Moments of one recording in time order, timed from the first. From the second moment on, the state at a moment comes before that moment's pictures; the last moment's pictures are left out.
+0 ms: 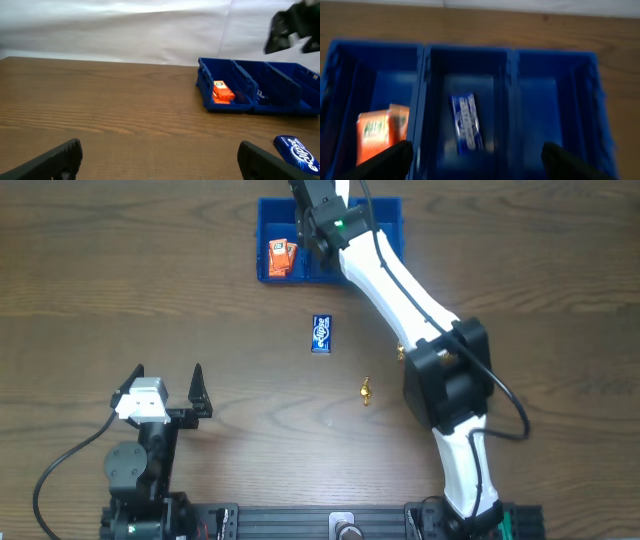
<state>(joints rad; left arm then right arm) 0.02 0.01 0.02 -0.12 0.07 -0.07 0.51 2.22 2.04 -0.76 0.37 0.36</state>
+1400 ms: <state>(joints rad) 0.02 0.01 0.02 -0.12 0.07 -0.07 0.63 2.25 1.77 -1.04 0.05 0.64</state>
